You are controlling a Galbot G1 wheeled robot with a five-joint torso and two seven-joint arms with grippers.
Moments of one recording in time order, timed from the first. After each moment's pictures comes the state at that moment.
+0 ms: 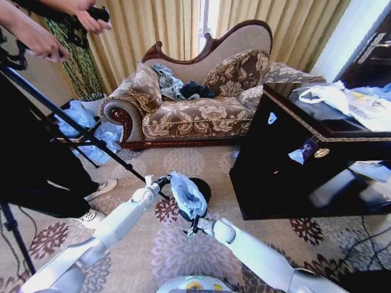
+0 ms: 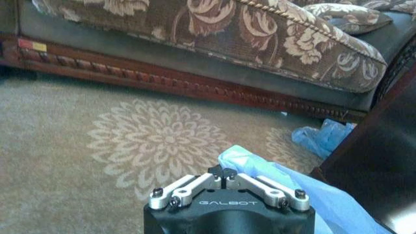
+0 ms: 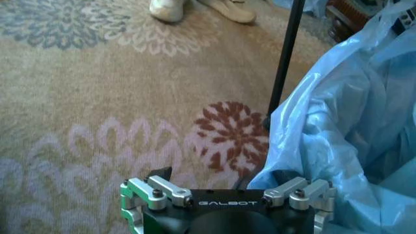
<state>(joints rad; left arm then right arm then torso) 0.58 -1.06 0.16 -1.11 -1.00 0.11 0.08 -0.75 1.13 -0.45 1.41 -0.10 -0.24 -0.39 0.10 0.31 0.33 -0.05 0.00</state>
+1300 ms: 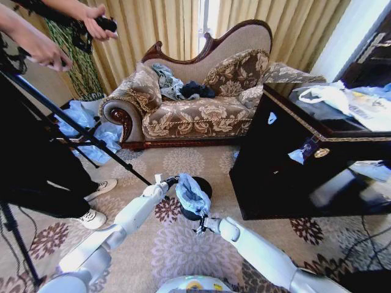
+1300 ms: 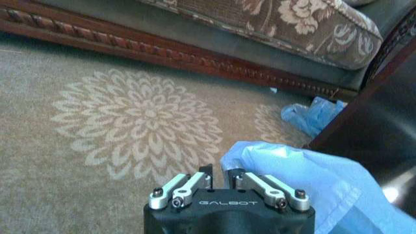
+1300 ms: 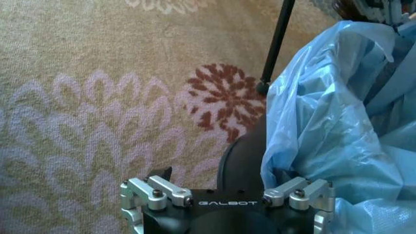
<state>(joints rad) 0.47 -1.19 0.21 -0.87 -0.96 0.14 0.19 -0.75 1.11 -0.41 1.34 -0.20 -0.22 -0.42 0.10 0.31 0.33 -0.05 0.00</state>
